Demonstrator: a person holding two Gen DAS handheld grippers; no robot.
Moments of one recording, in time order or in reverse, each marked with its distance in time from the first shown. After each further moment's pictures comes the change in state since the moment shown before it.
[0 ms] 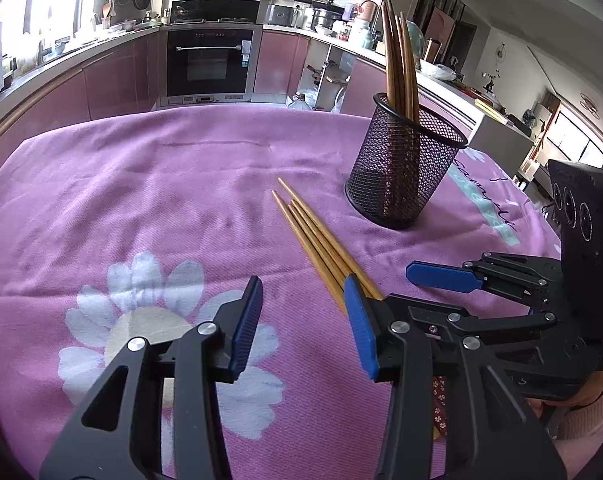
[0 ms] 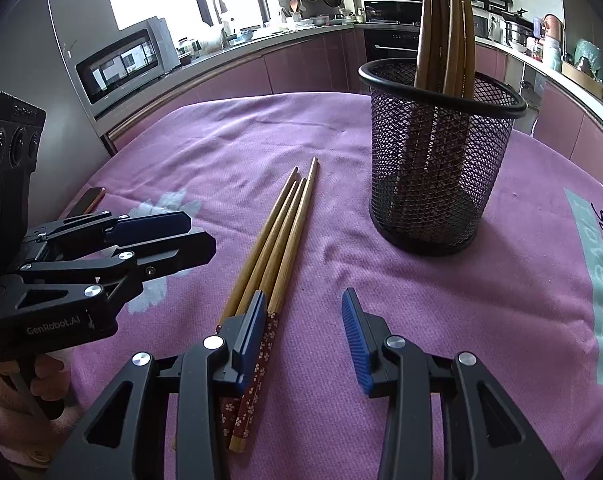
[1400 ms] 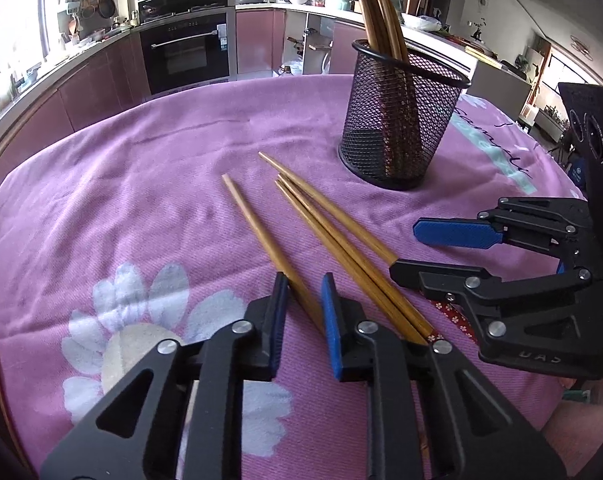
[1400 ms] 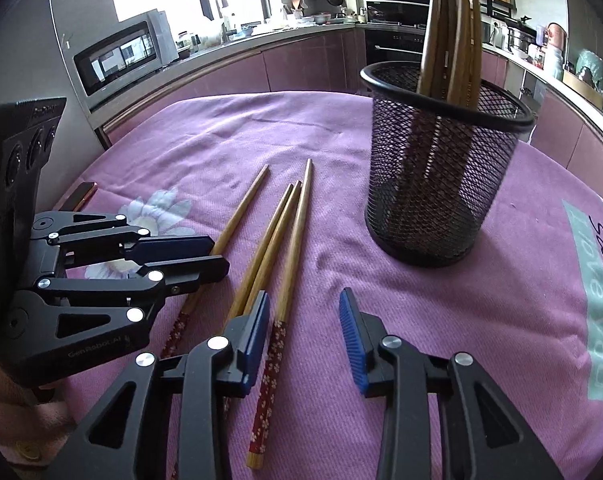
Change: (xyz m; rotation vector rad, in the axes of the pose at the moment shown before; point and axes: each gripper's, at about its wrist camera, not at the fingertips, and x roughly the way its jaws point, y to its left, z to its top) left arm 0.028 -0.010 0.000 0.151 0.114 0.038; right arm 0.005 -0.002 0.006 -0.033 0.013 -0.029
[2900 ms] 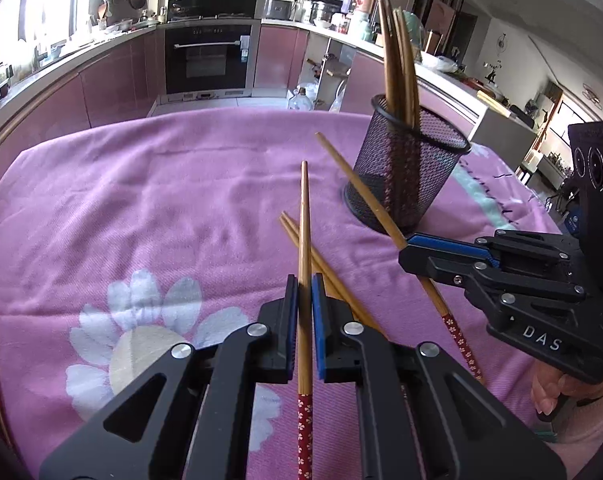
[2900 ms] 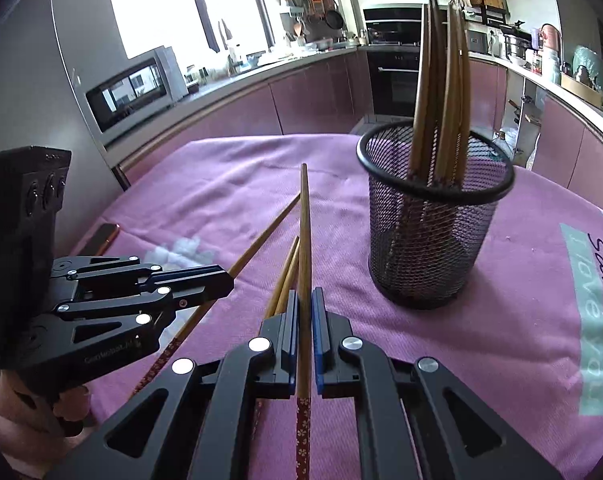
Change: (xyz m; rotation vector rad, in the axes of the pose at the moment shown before) left arm -0.025 0.006 0.010 -0.132 -0.090 -0.020; right arm -0.032 -0.012 0.017 0.050 -0.108 0.075
